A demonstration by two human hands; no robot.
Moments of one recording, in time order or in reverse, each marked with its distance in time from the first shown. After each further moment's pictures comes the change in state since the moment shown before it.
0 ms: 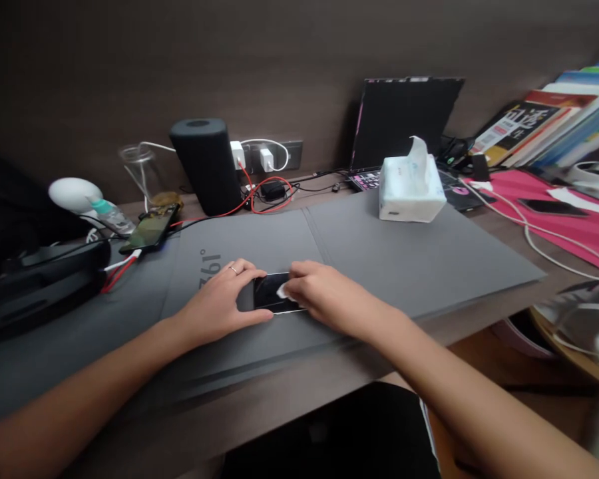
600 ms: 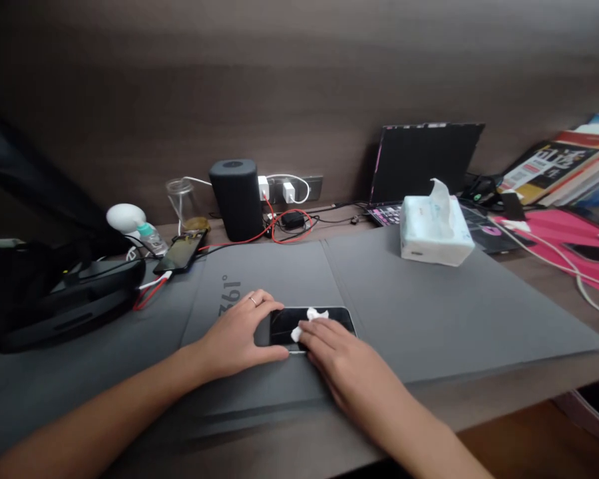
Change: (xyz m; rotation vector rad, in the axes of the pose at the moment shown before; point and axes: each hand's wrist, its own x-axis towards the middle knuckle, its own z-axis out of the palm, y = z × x) left_hand 0.002 0.002 0.000 -0.070 0.046 0.017; right_hand -0.029 -0.013 0.021 -0.058 0.263 -0.030
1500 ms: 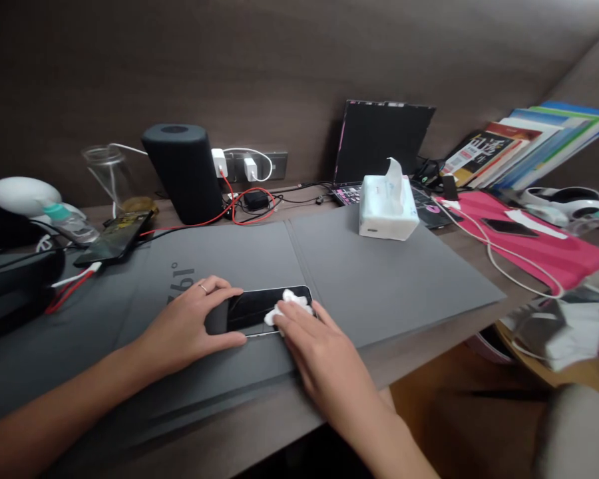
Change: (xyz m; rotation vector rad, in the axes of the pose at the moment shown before) left_hand -0.005 -0.006 0.006 0.049 -0.012 -0.056; right_hand -0.029 -0.015 0.007 -0.003 -0.027 0.263
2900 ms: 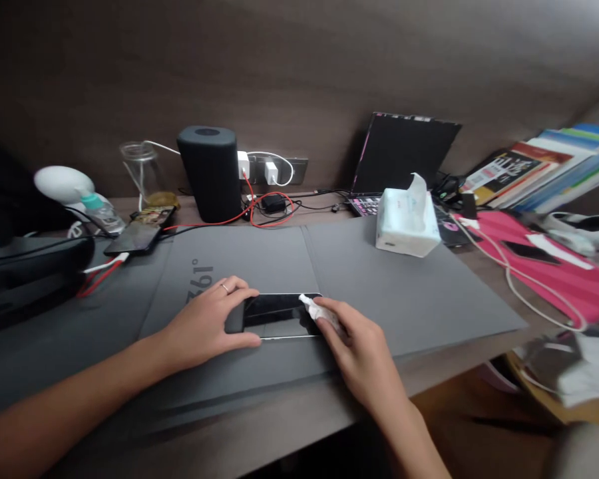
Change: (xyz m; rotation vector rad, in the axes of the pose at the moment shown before) left_hand 0.002 0.001 -0.002 -0.045 -0.022 0.017; right_hand 0.006 0.028 -0.013 0.296 0.209 0.327
